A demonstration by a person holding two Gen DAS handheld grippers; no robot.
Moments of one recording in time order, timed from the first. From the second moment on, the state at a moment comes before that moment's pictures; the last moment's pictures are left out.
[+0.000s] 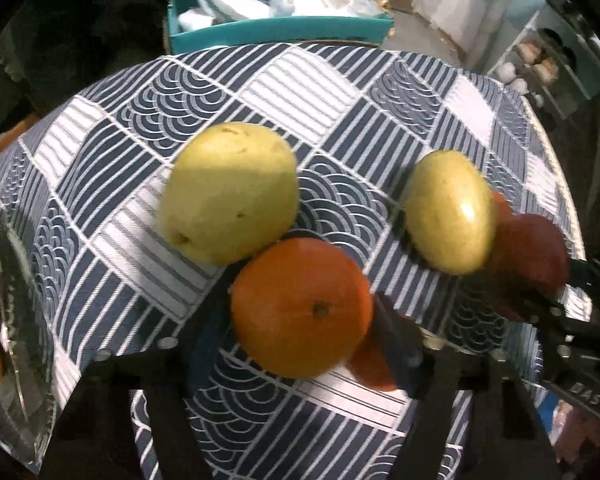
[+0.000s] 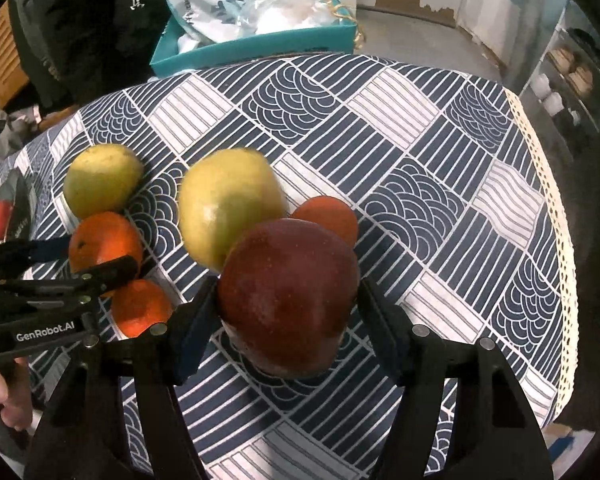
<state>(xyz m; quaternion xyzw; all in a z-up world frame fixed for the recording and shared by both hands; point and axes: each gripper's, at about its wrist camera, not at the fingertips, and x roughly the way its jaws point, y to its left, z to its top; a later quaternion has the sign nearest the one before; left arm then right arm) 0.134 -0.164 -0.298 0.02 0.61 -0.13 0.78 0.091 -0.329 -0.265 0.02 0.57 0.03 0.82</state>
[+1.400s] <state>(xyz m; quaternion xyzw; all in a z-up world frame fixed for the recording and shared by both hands) 0.075 -0.095 -0.158 0.04 0.47 -0.09 0.88 0.073 -0.279 -0.151 -0.01 0.45 0.07 0.89</state>
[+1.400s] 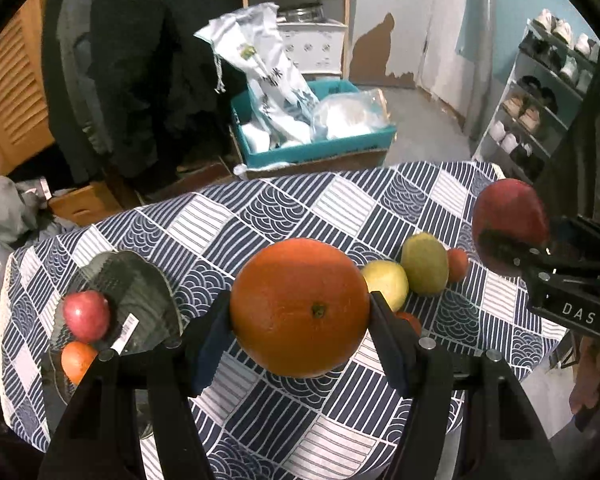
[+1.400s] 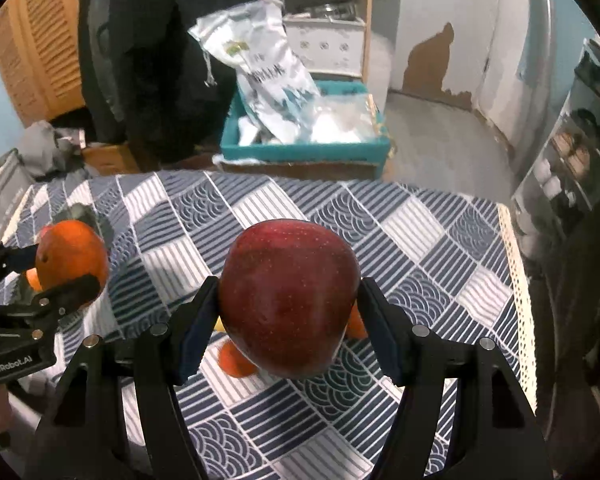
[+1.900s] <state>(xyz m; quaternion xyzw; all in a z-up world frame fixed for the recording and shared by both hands) 0.057 -0.054 -0.117 0.02 0.43 -0.07 0.90 0.068 -0.241 -0.107 -0.02 0.41 0.11 0.91</state>
